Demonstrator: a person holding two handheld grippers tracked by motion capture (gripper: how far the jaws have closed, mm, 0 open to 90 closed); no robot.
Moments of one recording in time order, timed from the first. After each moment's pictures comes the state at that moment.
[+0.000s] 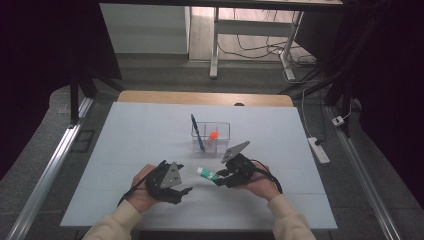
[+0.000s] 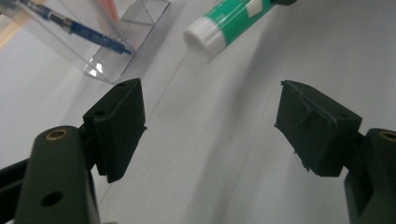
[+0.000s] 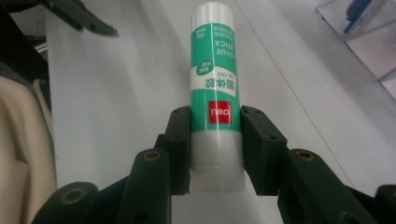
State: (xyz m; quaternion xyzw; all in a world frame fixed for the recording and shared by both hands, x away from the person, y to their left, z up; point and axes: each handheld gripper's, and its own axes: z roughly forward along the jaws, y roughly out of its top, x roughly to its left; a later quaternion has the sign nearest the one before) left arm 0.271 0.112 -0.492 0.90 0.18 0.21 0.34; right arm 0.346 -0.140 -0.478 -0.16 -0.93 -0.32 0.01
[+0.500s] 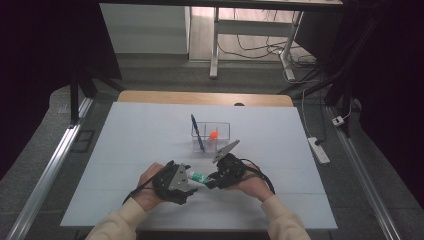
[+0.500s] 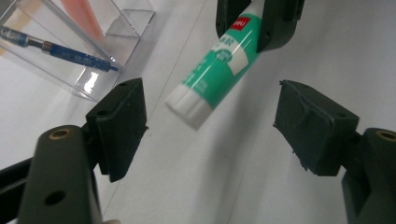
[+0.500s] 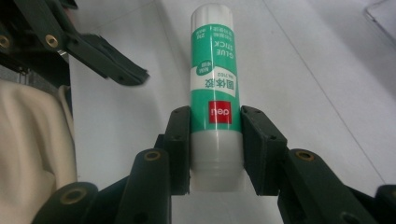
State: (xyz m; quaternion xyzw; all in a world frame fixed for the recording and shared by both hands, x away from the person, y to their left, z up) left arm 0.273 0.096 -0.495 0.91 0.14 0.22 0.32; right arm 0.348 -0.117 -0.485 -0.16 -0.93 -0.31 0.06
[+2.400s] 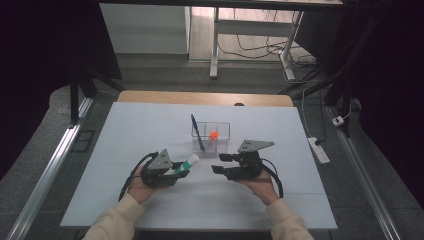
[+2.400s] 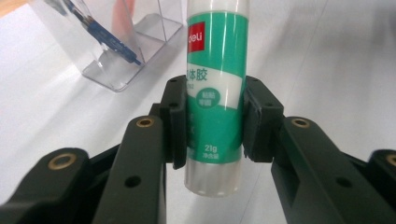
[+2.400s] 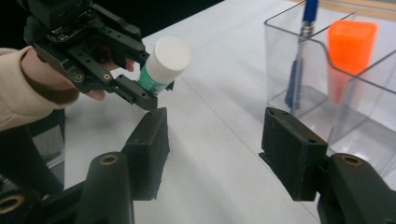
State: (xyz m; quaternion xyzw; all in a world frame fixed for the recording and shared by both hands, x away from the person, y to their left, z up) left arm 0.299 0.141 -0.495 0.86 0.25 0.14 0.43; right arm 0.343 -0.166 -0.468 -0.25 -0.82 -0.52 -0.02
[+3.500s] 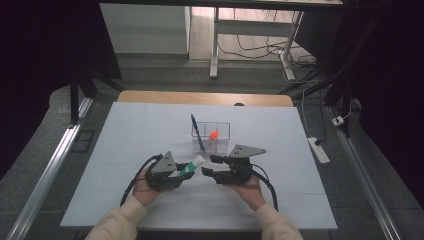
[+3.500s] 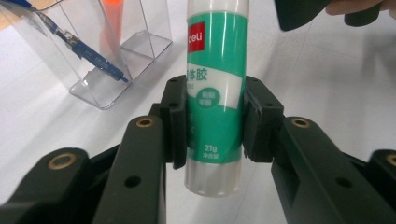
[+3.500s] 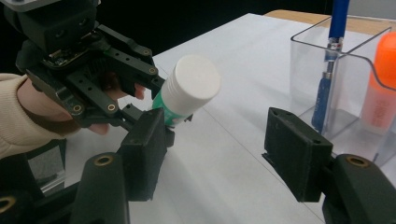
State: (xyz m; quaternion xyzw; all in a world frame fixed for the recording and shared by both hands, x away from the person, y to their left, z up) left arm 0.293 0.125 -0.496 0.85 0.23 0.14 0.45; right arm 0.331 -0.138 -0.481 -0.25 -0.79 -0.56 -0.03
